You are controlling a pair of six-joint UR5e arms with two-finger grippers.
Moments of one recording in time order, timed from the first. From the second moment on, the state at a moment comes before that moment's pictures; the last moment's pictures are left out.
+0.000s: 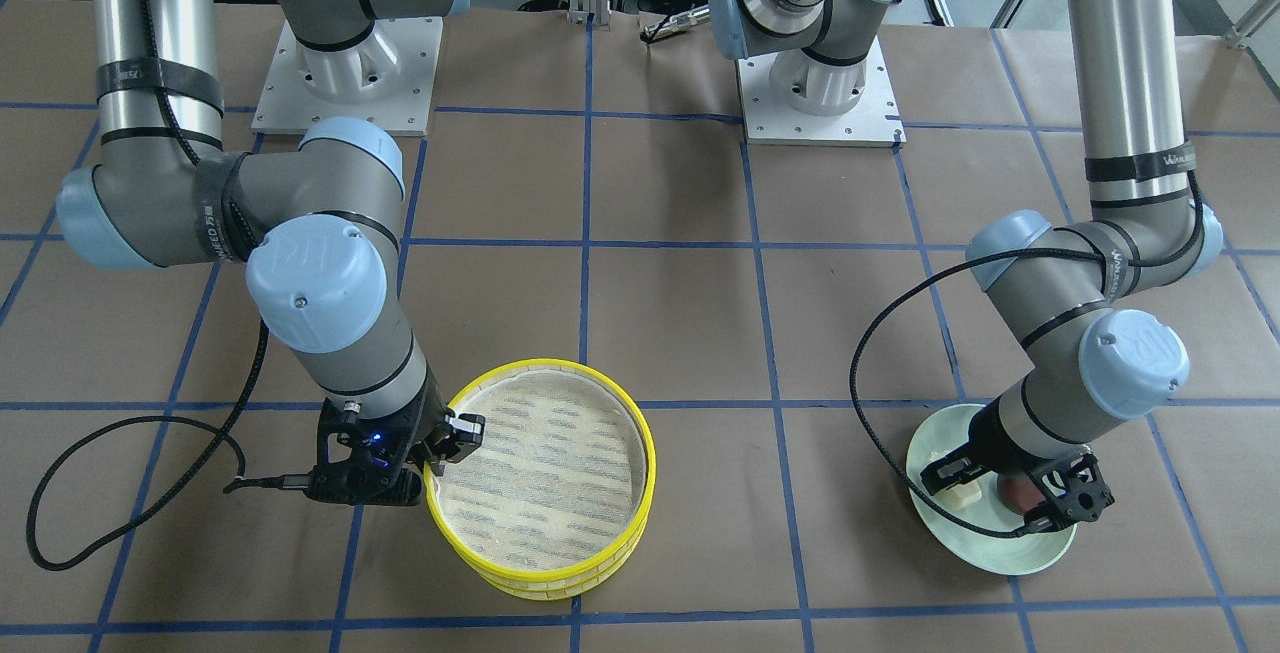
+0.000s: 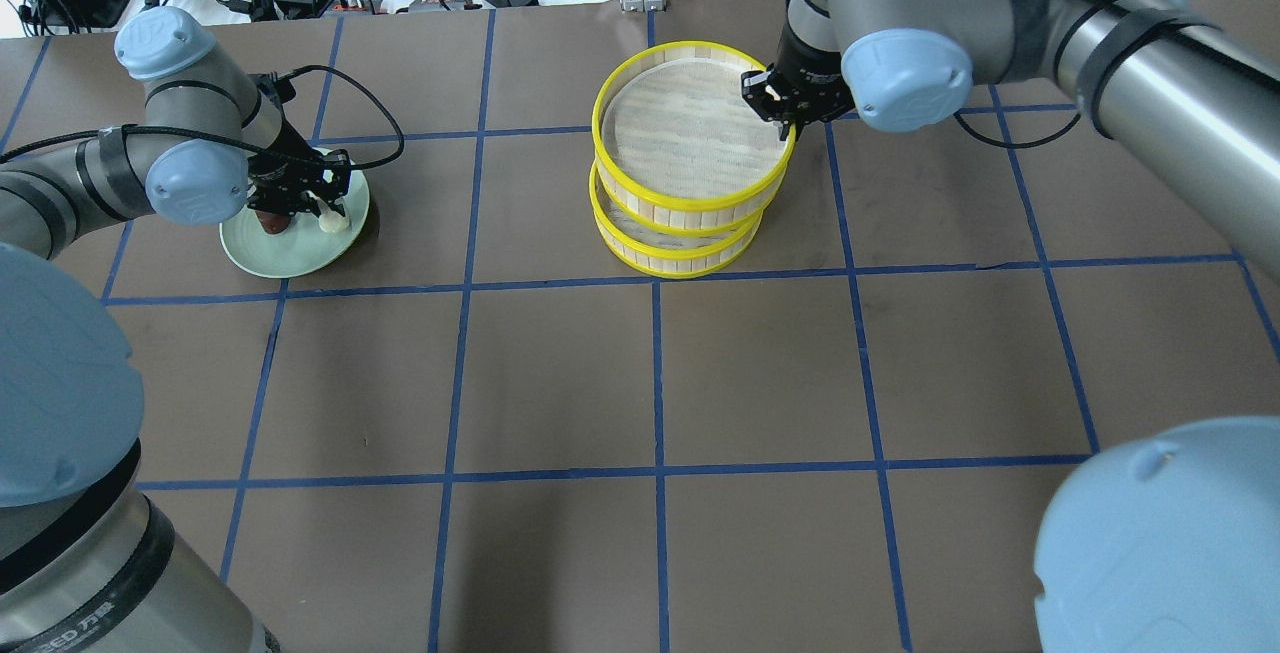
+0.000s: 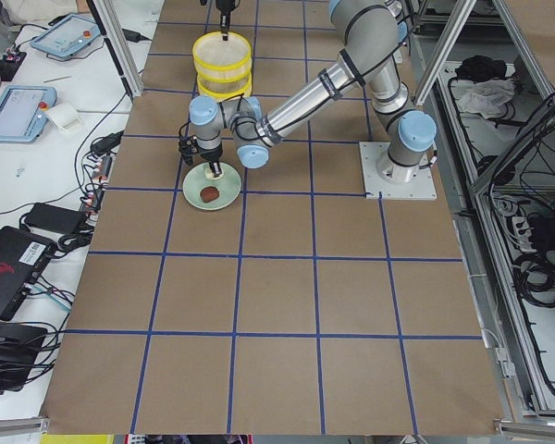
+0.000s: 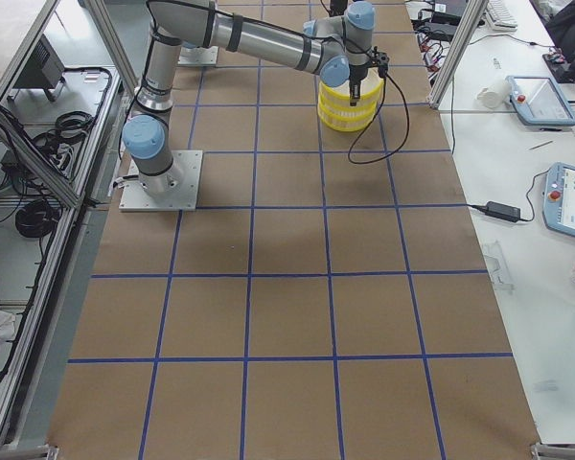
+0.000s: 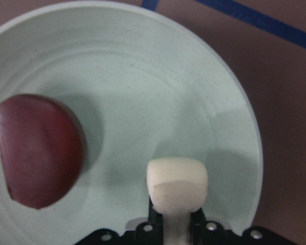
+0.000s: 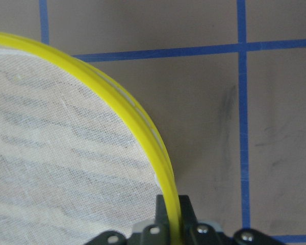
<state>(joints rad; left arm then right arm) -1.28 -2.12 -1.66 -0.90 1.53 -0.09 1.67 -1.14 1.50 -2.05 -1.53 0.15</state>
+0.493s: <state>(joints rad) -1.28 -2.05 -1.66 -0.91 1.52 -0.14 1.47 -1.28 1.49 -1.83 -1.53 -0.16</state>
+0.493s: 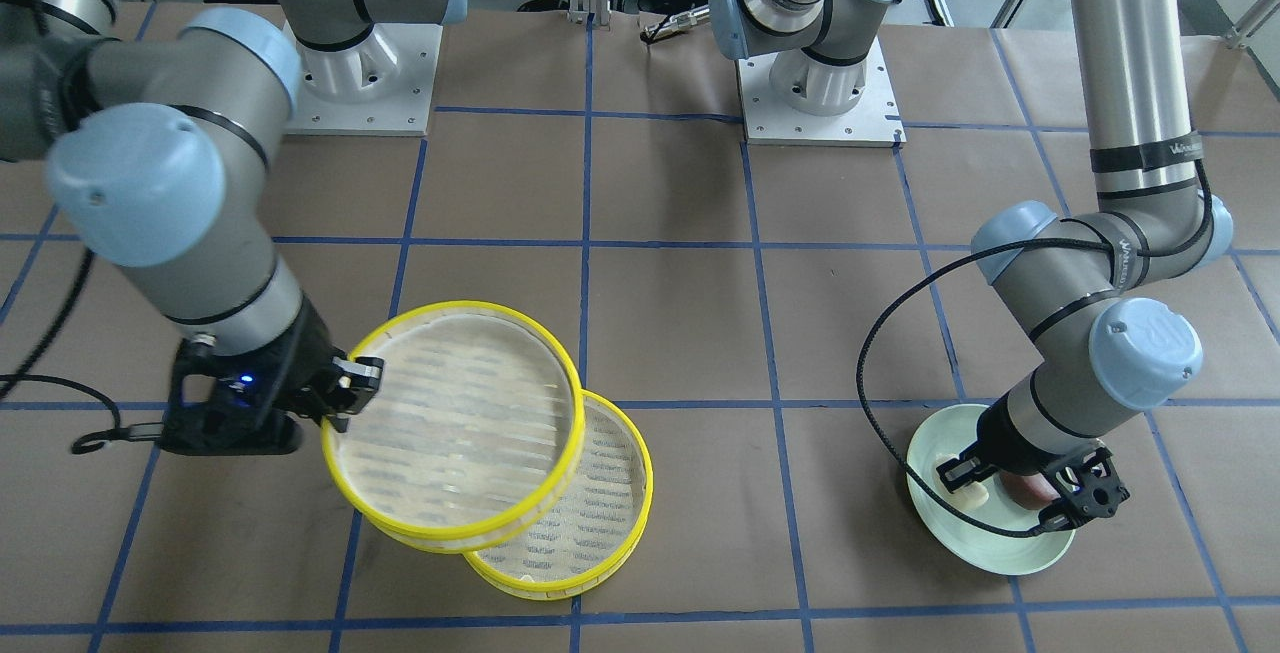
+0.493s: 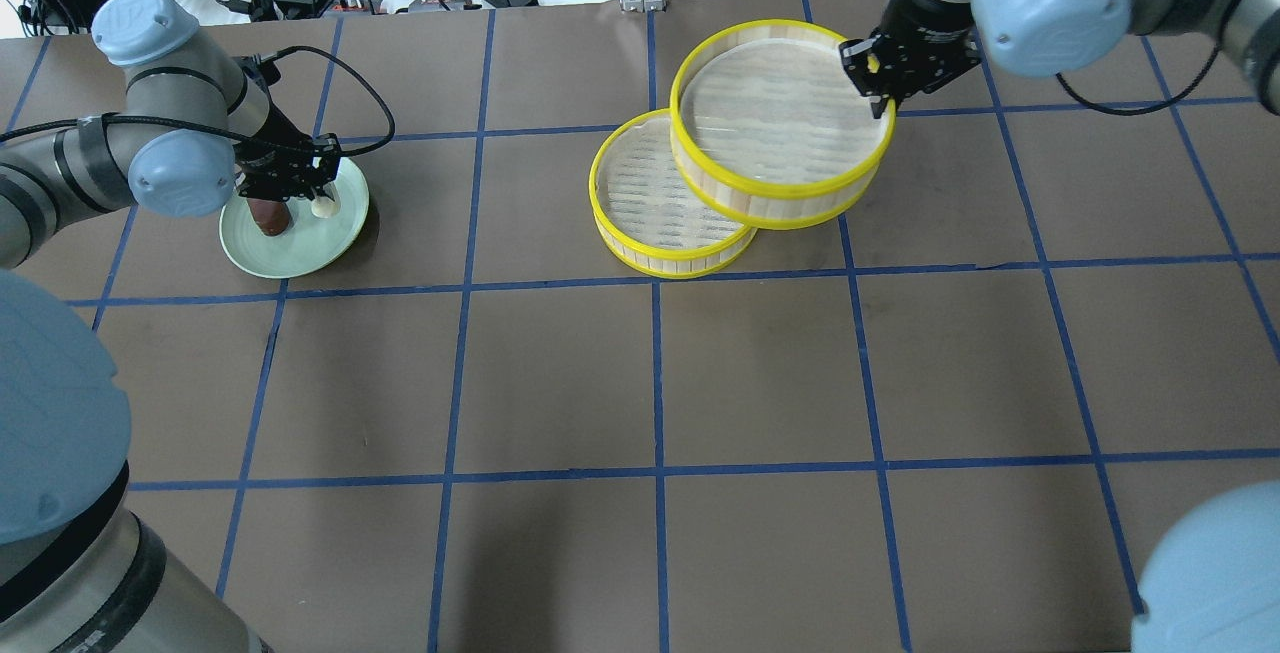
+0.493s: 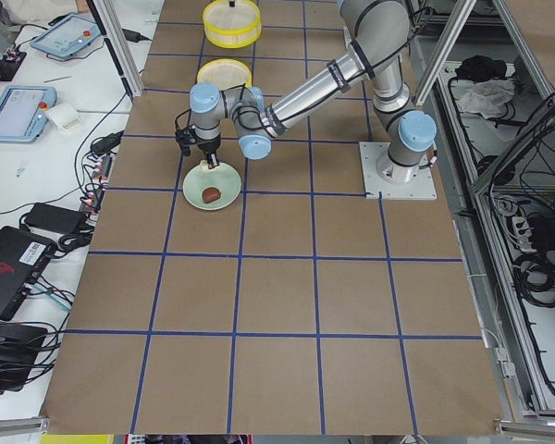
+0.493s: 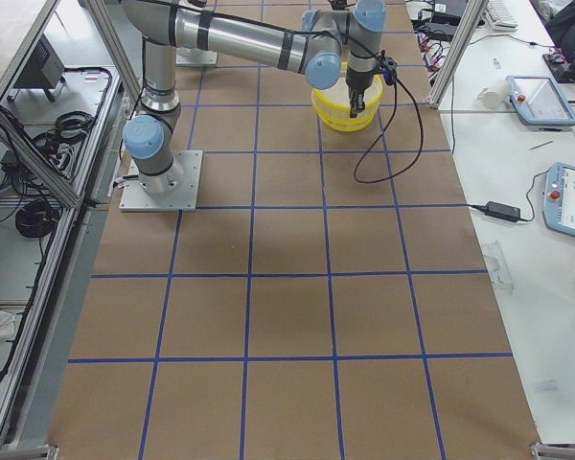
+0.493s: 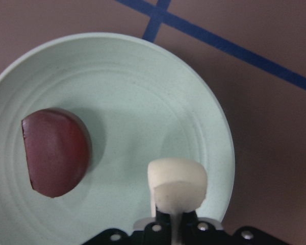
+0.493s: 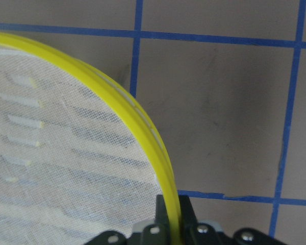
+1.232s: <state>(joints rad) -1.52 -1.97 -1.63 -0.81 1.41 -0.14 1.38 -1.29 1.49 -1.80 -1.54 -0.32</state>
